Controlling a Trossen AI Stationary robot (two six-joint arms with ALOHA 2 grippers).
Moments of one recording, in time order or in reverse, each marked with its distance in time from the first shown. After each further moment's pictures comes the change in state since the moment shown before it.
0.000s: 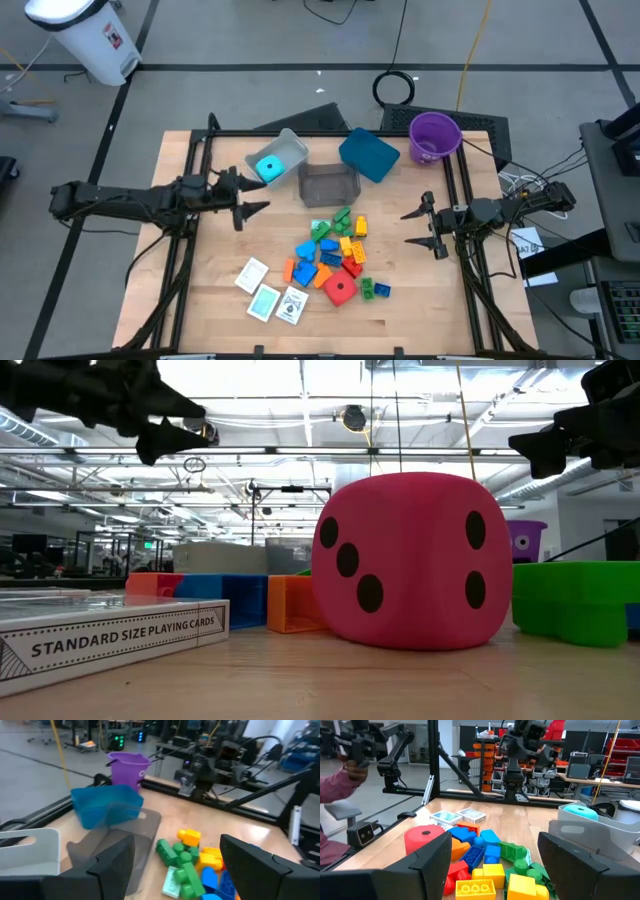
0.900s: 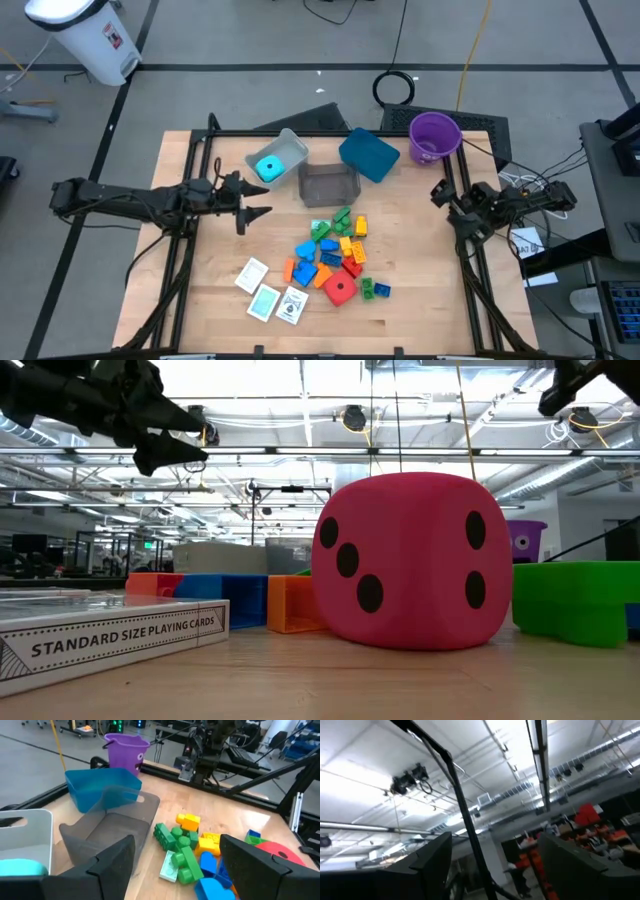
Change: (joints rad) left arm -0.024 0.059 -0.008 -0.016 -0.010 -0.032; right arm 0.004 0.018 -0.001 0.667 -0.057 0.391
